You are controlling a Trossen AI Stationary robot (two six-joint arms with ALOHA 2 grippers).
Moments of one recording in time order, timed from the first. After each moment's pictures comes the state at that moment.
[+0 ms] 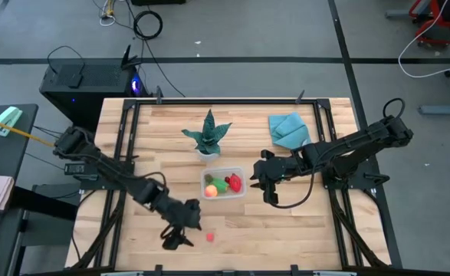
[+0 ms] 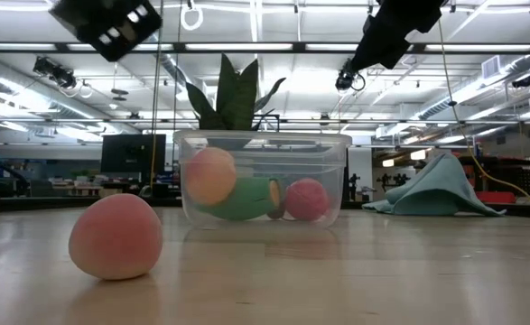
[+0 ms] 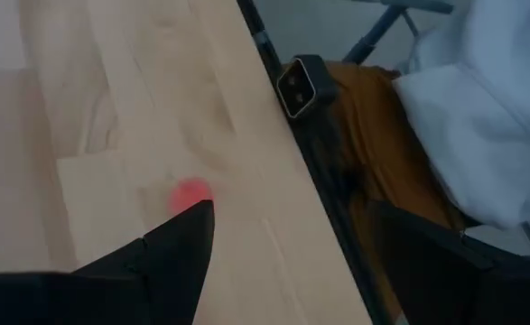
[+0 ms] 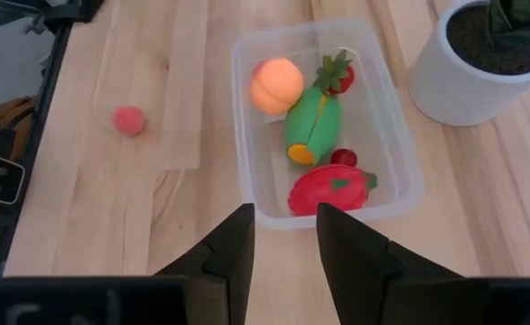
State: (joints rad) left arm -0.55 1.52 0.97 -0.14 0.13 -0.39; right arm 0.27 1.35 1.03 -0.51 0.12 0.30
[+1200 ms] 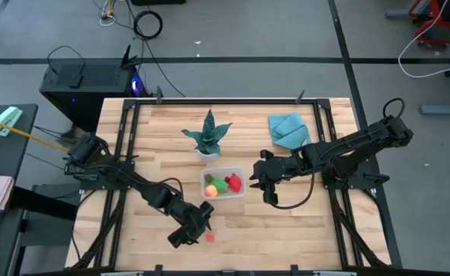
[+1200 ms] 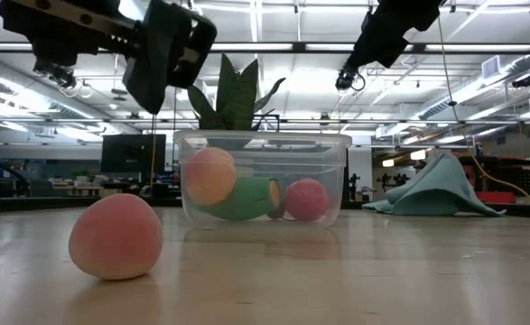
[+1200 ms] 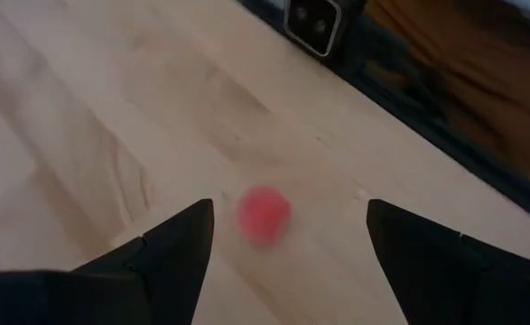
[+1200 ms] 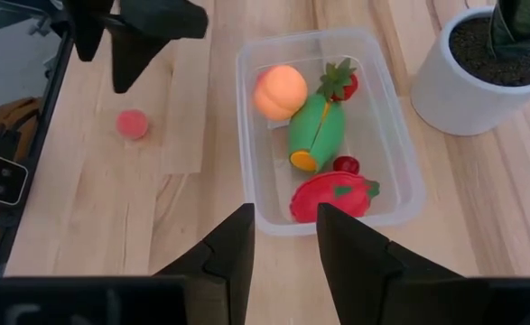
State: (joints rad) left arm -0.52 1.70 0.97 -0.04 0.14 0.22; right arm 0.27 1.35 1.03 -0.49 0.12 0.28
